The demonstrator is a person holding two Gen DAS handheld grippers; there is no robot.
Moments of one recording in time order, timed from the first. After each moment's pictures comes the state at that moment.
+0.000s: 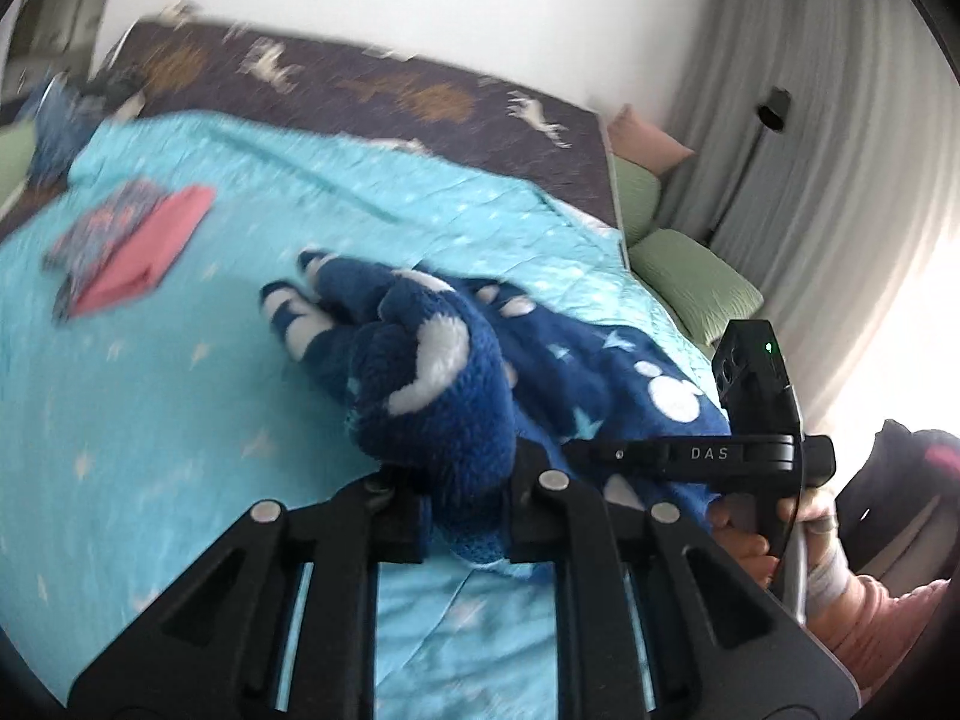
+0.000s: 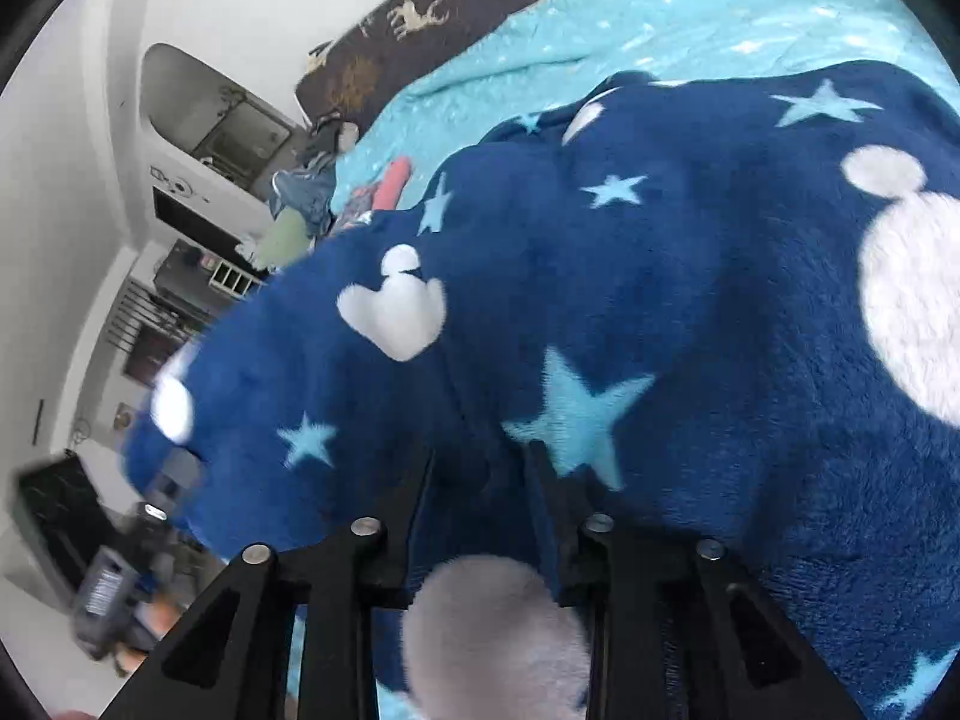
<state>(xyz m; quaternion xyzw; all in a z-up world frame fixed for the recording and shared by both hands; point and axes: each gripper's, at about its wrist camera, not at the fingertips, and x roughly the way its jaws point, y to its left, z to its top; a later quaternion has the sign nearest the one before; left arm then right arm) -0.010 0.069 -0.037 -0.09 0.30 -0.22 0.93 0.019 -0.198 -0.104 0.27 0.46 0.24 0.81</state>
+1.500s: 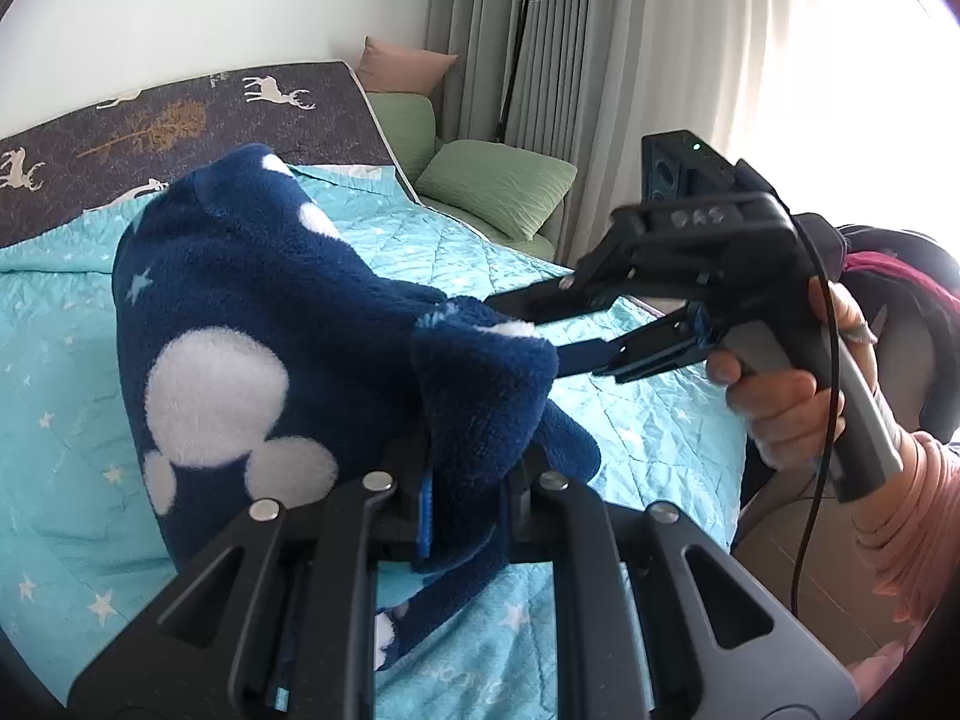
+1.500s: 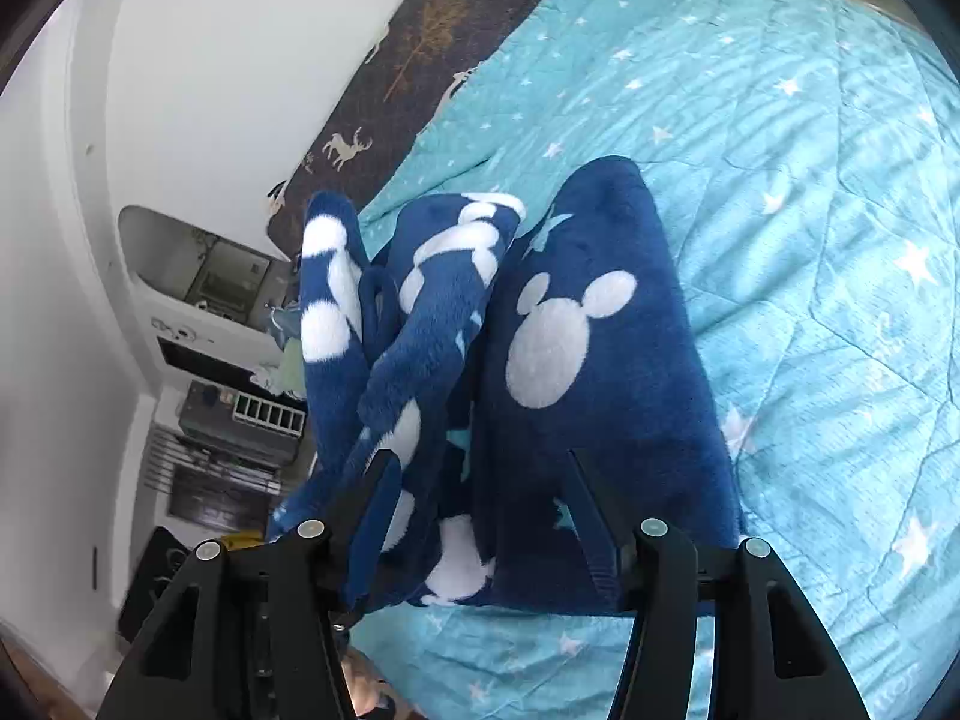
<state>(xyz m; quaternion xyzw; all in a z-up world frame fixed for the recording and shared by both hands) -0.038 -0.112 -0.029 0.06 0.28 -0.43 0.86 -0.080 -0.365 -0.049 0.42 0.41 0.18 0.79</state>
